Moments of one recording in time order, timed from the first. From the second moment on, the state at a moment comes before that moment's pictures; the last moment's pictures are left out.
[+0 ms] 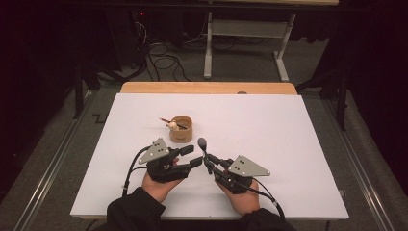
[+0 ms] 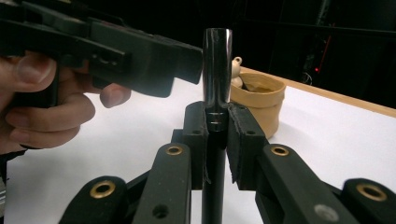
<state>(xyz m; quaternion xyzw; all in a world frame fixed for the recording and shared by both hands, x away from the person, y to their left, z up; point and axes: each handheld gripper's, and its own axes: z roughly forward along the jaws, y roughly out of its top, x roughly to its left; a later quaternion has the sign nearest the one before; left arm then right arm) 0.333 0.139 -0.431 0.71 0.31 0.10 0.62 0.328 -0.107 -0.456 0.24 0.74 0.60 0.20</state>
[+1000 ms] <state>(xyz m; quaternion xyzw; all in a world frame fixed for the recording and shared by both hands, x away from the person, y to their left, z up) 0.334 0.132 -0.430 0.71 0.30 0.08 0.63 0.325 -0.102 -0.456 0.22 0.74 0.60 0.19</state>
